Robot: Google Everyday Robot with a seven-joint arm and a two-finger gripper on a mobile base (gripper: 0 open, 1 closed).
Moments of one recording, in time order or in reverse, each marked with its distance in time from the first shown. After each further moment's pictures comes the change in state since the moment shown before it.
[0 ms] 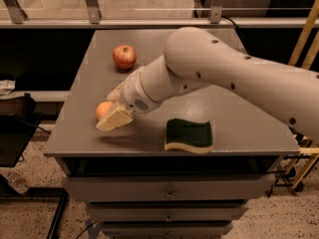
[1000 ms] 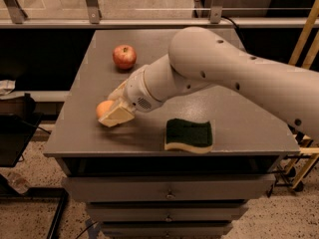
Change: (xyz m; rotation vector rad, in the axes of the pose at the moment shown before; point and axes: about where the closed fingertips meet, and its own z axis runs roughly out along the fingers) arm -0.002 -0.005 -0.004 0.021 -0.018 -0.001
